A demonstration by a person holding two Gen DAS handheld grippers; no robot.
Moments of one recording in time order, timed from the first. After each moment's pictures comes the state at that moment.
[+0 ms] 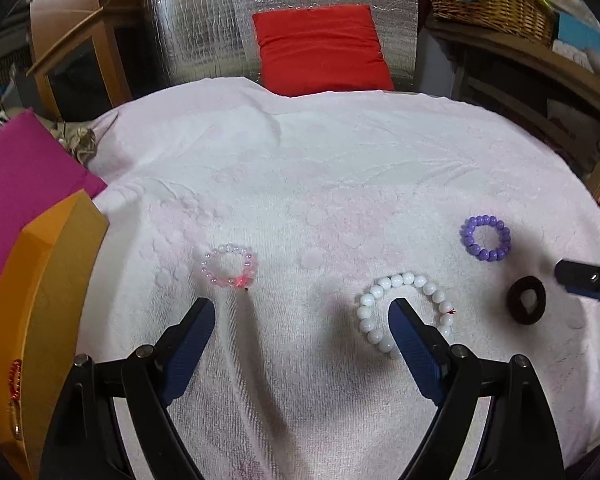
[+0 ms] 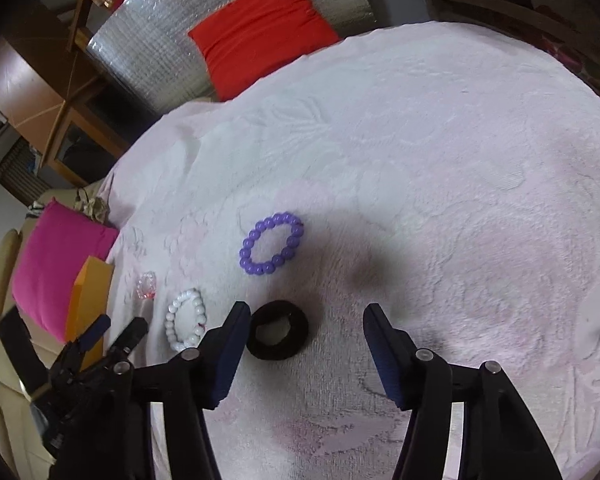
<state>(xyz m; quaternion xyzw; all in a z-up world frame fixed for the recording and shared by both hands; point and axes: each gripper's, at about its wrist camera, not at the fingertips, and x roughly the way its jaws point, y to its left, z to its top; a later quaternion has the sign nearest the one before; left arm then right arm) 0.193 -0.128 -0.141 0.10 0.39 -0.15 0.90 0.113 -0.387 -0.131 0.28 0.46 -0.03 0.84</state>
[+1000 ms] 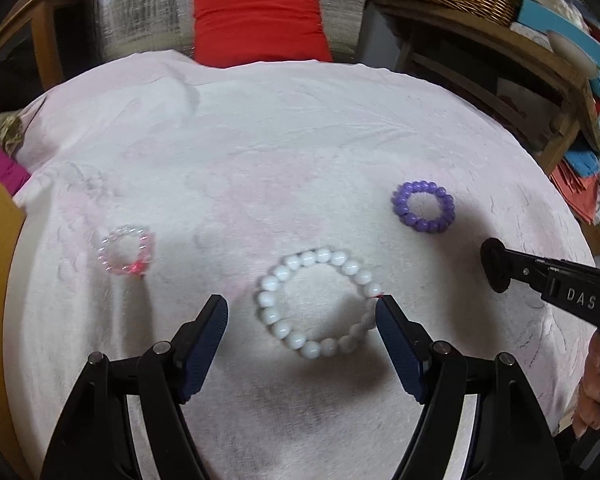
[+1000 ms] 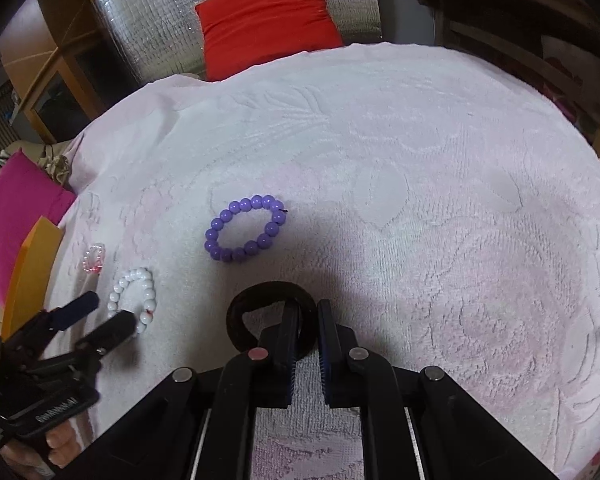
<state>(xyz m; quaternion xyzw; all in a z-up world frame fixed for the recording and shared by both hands) 0.196 -0.166 -0.168 0.09 0.44 -0.25 0.86 0.126 -0.369 -0.148 0.19 0.47 -0.08 0.86</state>
